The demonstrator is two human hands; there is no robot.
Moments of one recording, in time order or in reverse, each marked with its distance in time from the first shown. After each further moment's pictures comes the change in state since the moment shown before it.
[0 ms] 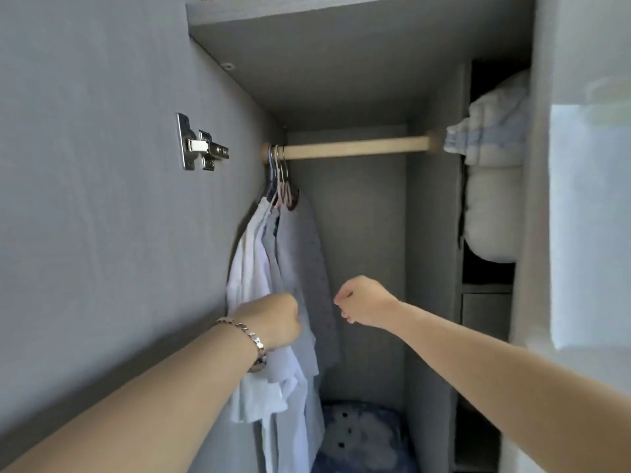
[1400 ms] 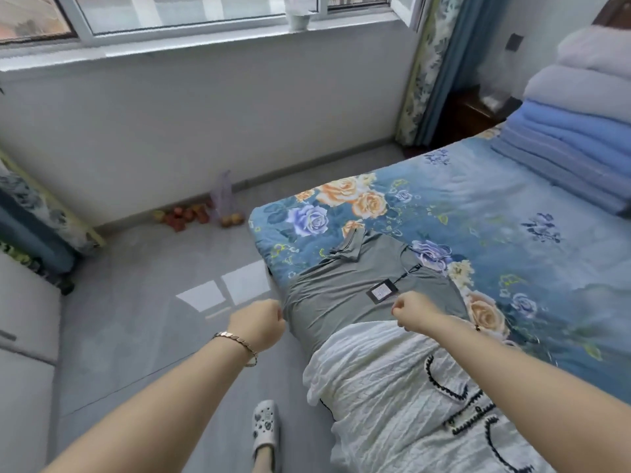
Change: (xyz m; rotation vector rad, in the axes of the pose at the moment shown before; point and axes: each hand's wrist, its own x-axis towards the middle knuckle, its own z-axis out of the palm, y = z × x) left_hand -0.775 0.806 0.423 0.319 -0.660 1.968; right_hand -1.239 0.338 -0.052 0.365 0.942 2.215
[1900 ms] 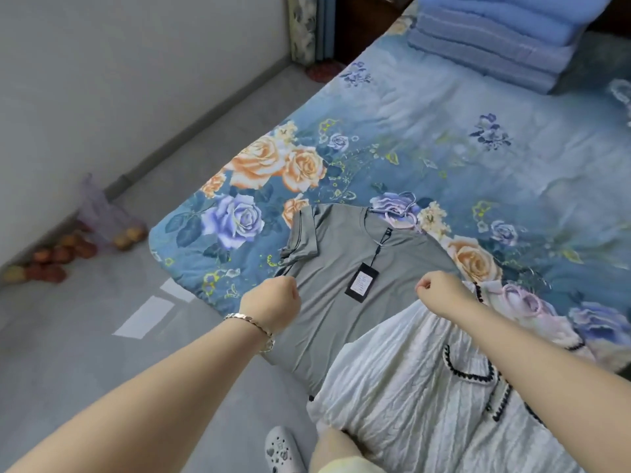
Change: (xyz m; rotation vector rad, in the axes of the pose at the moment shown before) left_hand 0.278 0.081 -0.014 0.090 -0.215 0.329; right_hand 0.169 0.055 -0.013 0.204 0.142 0.489
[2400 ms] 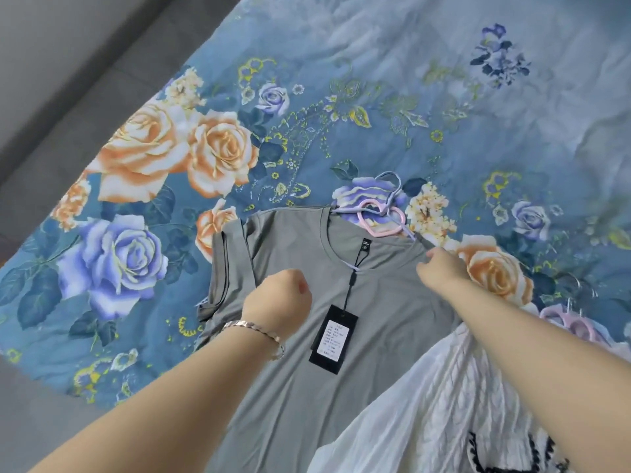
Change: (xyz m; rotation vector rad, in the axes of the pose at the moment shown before) left_hand 0.272 0.101 0.071 -0.038 -0.167 0.061; right_hand 0.278 0.048 0.021 0.064 0.017 0.352
